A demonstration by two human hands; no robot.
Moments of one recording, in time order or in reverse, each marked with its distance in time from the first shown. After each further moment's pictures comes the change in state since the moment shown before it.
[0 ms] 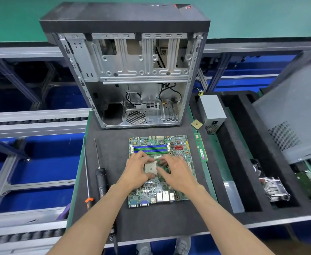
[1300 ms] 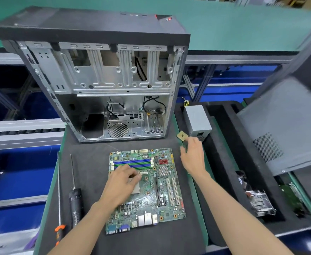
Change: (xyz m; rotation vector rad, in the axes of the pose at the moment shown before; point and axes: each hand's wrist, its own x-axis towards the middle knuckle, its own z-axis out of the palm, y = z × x) left_hand 0.021 0.010 0.007 -0.030 0.074 -0.027; right_hand 0.062 0.094 -0.069 -0.070 0.278 0.443
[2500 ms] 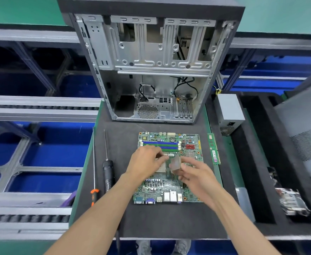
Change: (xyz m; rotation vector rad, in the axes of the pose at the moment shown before) left_hand -0.011 0.013 -0.021 0.145 0.095 0.007; right_hand -0.121 -0.063 -0.010 1.309 -0.649 0.547
